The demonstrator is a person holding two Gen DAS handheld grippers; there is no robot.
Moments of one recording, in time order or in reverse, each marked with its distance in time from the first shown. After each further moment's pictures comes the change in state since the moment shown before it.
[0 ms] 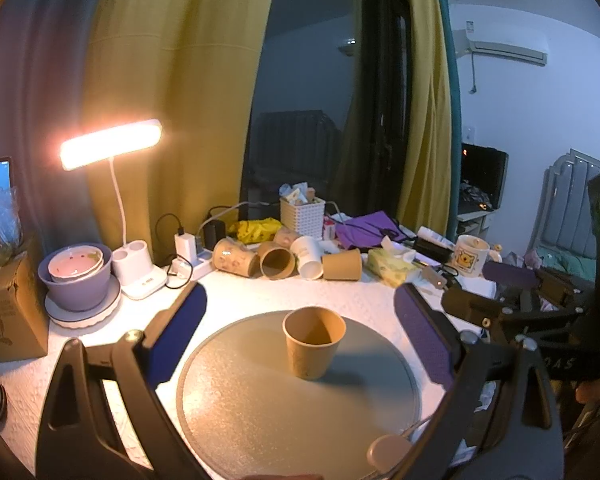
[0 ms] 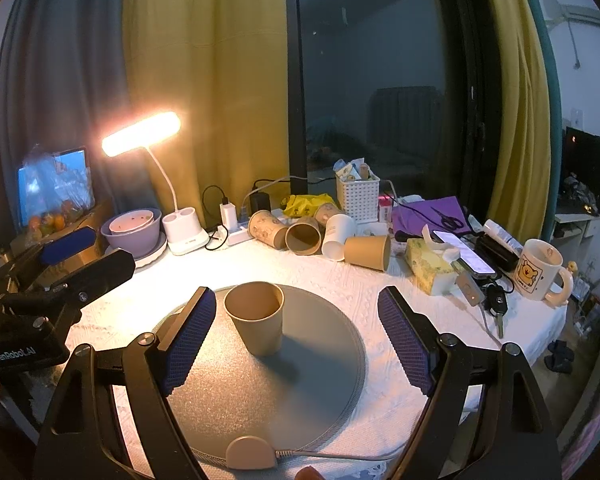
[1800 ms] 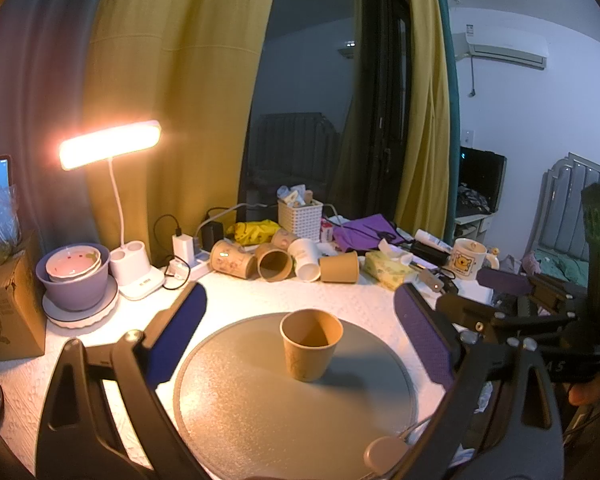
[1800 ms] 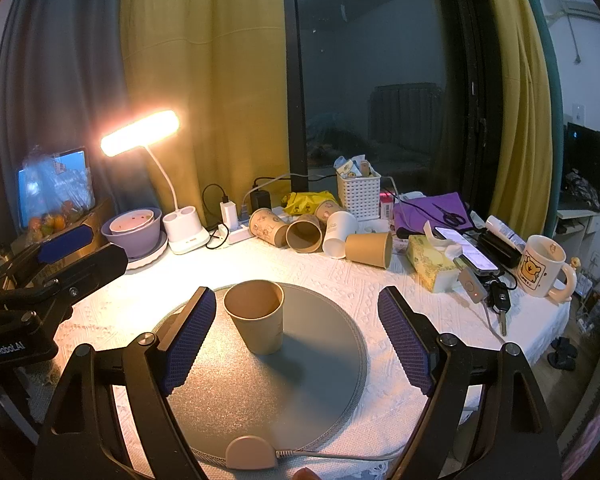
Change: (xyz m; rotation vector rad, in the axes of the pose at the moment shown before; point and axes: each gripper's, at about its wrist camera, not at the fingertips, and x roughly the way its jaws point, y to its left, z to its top) left arm 0.000 -0.001 -0.001 -0.003 -0.004 0.000; right arm 0.002 -0.001 -0.002 0.005 0.003 0.000
